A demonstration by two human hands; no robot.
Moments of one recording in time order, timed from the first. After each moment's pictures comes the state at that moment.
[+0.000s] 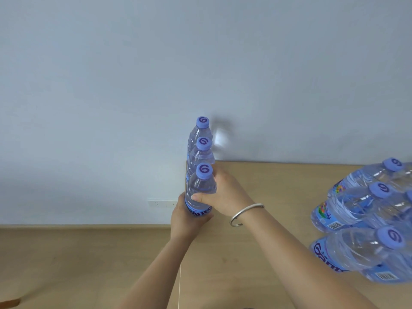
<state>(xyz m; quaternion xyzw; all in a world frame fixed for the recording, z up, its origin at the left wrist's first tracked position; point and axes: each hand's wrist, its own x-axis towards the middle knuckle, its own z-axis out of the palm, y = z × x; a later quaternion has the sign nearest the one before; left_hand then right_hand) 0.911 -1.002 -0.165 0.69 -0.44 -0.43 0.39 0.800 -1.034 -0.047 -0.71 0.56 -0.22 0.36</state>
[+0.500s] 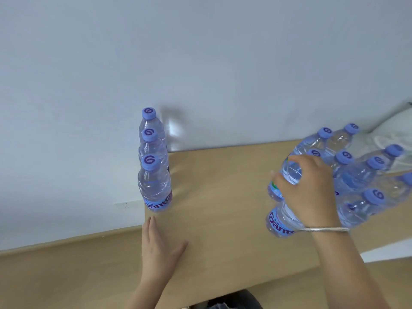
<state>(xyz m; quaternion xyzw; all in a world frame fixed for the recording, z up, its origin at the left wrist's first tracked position) 0.883 -0.917 -0.178 0.72 -0.52 -0.36 0.28 0.624 -0.949 0.000 -0.55 0.77 -0.31 0.01</state>
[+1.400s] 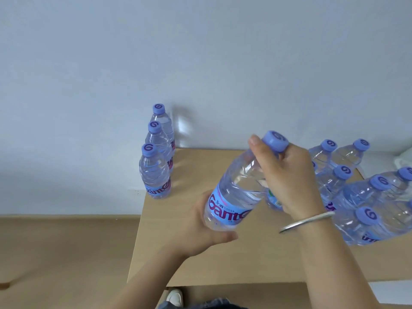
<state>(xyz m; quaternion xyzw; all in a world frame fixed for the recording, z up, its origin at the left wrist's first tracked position) 0.788 -0.916 -0.070 0.47 -0.57 -0.56 0.37 0.636 -0.954 0.053 -0.56 0.63 -0.48 0.24</state>
